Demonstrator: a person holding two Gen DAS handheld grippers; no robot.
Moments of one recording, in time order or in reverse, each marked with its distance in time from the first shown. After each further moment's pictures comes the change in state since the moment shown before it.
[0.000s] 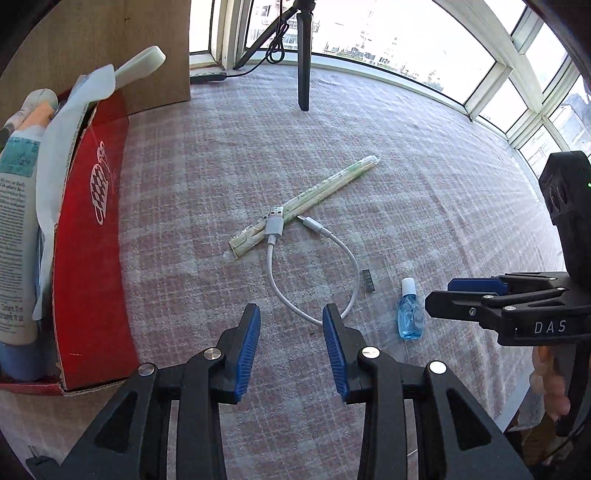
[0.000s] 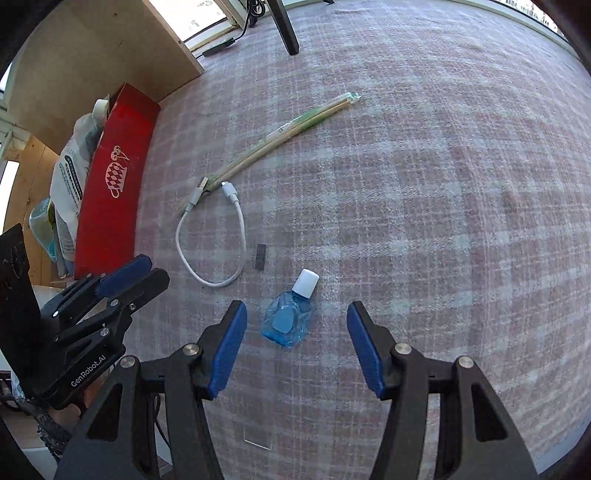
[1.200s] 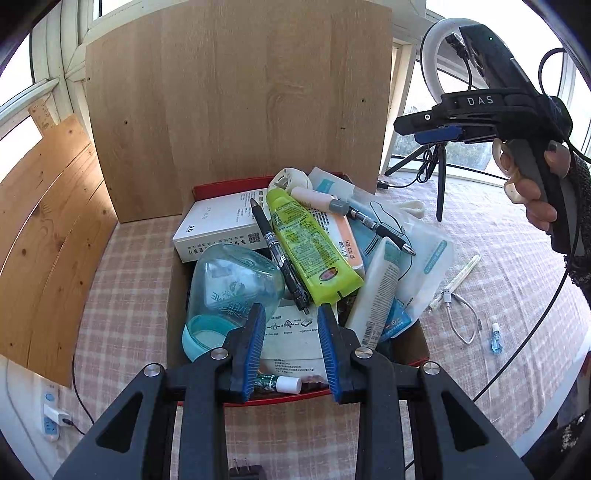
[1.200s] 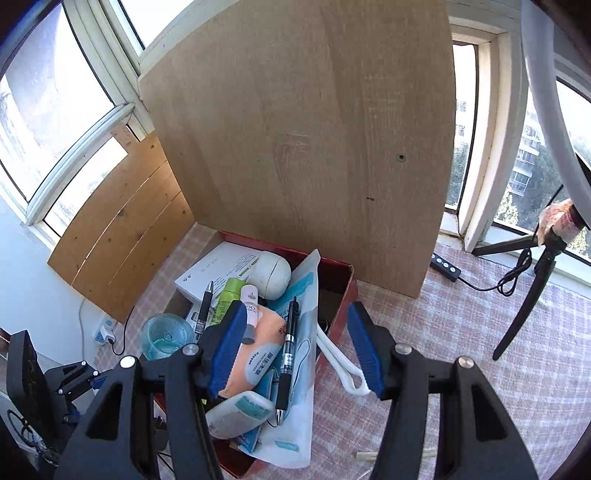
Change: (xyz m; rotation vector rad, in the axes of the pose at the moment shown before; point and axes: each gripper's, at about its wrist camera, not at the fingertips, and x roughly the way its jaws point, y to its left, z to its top) left arm -0.178 0.167 -0.018 -0.085 -0.293 0.255; right arm -0.065 0.259 0.153 -0.521 -0.294 0.177
